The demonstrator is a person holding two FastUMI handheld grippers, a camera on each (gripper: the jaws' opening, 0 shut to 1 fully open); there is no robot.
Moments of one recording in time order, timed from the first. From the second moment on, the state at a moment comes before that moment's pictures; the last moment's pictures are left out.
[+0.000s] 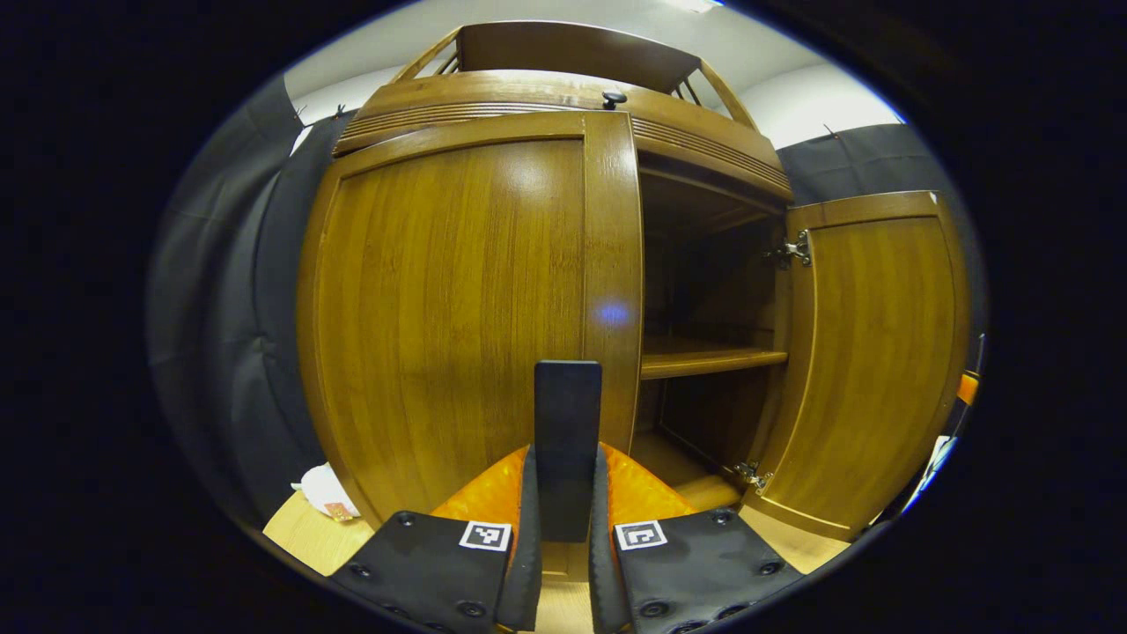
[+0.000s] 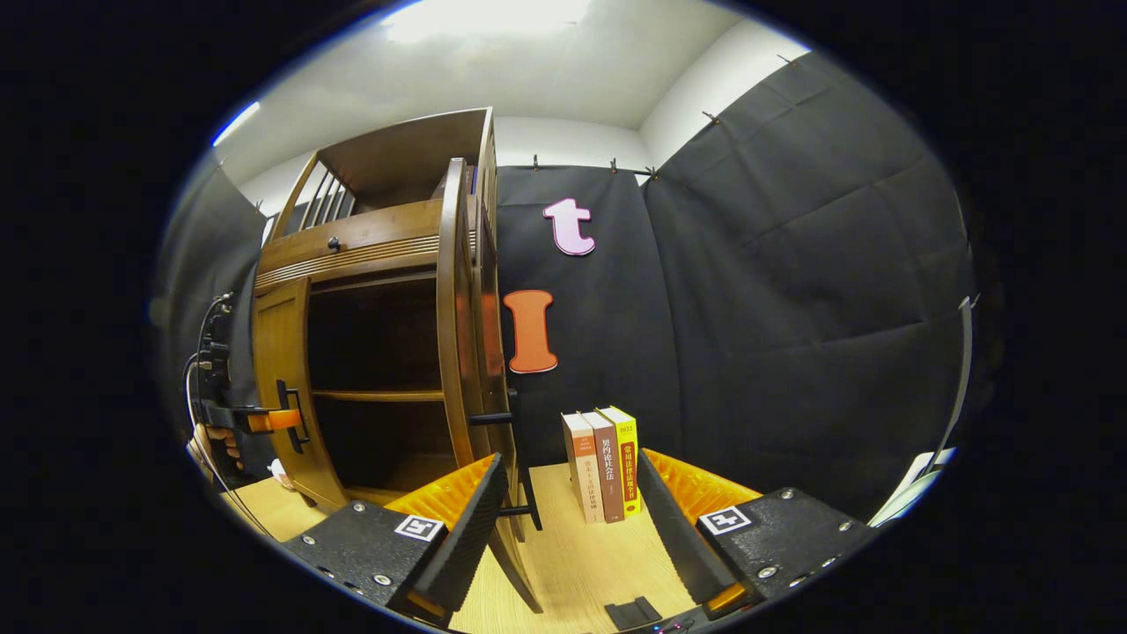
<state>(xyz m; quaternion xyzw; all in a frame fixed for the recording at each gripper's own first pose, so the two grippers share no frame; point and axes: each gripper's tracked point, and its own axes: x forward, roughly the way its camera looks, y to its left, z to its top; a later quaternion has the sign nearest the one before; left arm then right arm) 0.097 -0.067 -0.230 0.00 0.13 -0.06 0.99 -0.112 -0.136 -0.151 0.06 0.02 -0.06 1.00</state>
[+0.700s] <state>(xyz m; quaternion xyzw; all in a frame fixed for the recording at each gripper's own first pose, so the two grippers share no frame) 0.008 -0.016 -0.209 0.00 0.12 -0.06 0.99 -0.126 -0.096 -0.136 0.05 0.01 -0.03 1.00</state>
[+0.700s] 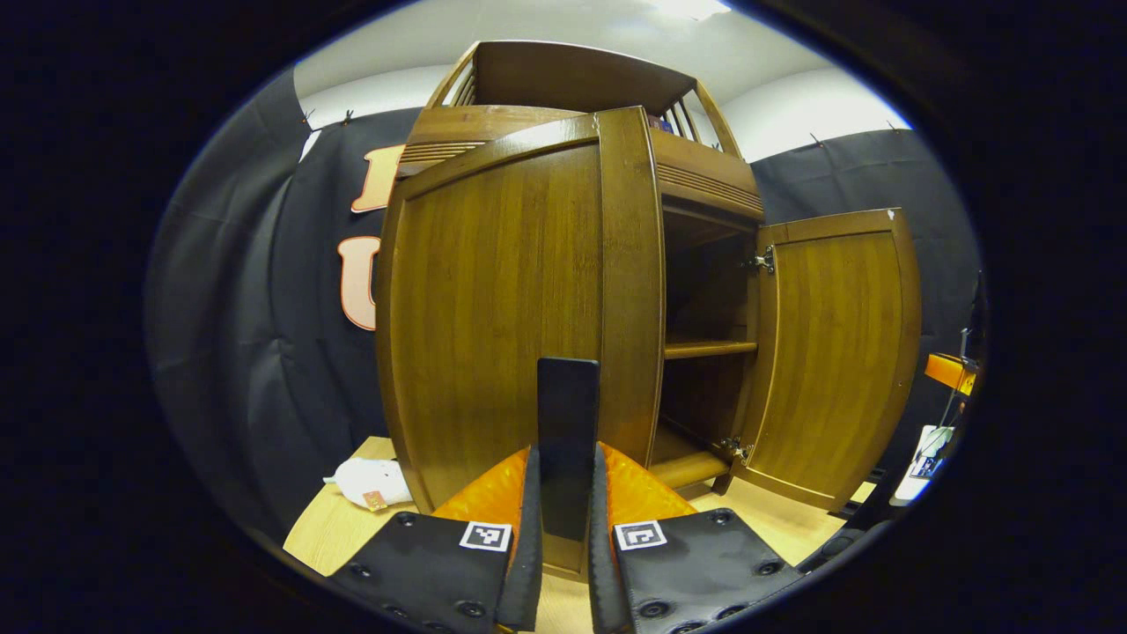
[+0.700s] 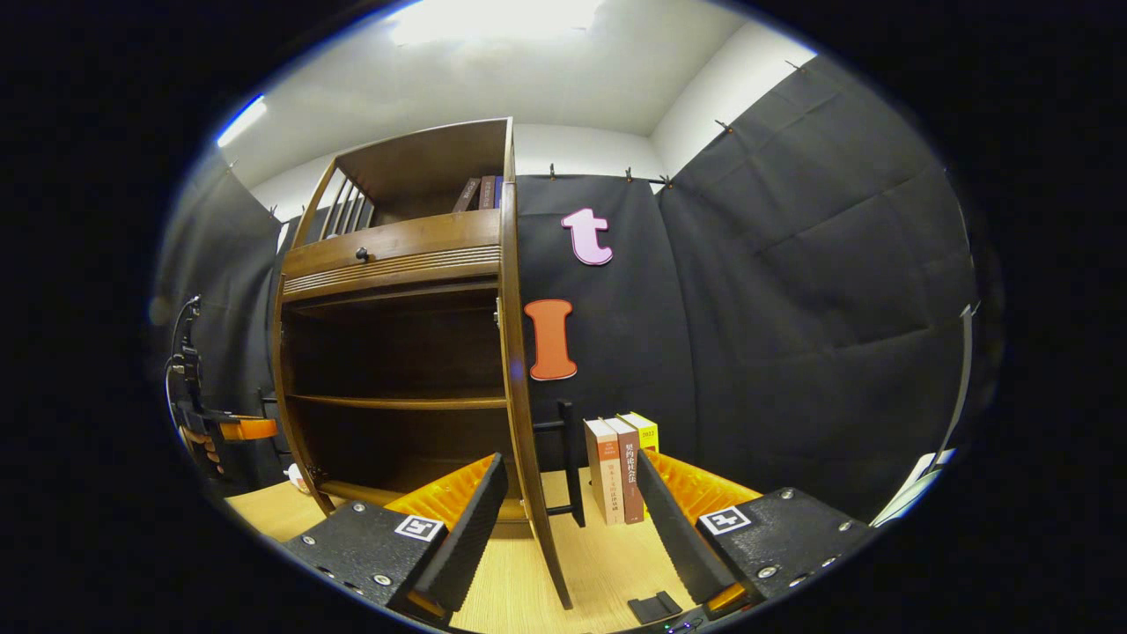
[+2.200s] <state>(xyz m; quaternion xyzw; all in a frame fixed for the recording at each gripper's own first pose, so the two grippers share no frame) -0.065 0.105 -0.188 0.02 0.12 0.00 0.99 -0.124 -0.015 -0.133 0.05 0.01 0.02 1.00</state>
